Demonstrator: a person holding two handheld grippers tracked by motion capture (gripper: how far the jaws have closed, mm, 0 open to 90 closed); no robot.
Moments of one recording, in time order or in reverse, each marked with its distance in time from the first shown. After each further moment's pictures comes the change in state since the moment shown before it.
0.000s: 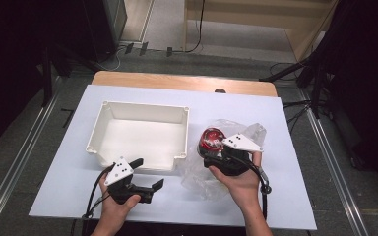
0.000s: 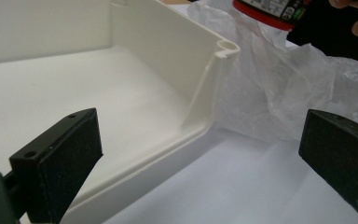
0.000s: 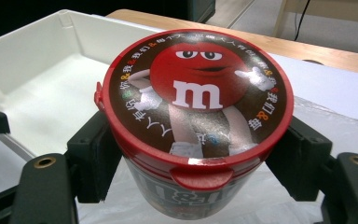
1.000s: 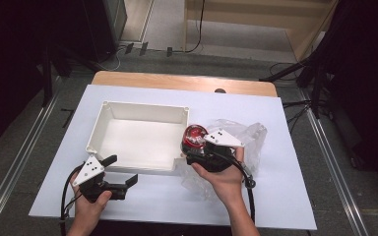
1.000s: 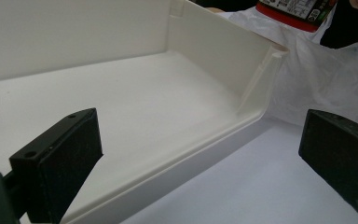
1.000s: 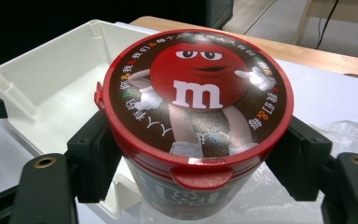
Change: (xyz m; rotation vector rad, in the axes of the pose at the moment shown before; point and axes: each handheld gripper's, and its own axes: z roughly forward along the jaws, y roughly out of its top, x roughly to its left) left arm 0.038 -0.003 -0.045 -0.027 0.083 0.016; right arm 0.033 0.014 0.022 -0.009 0.058 -0.007
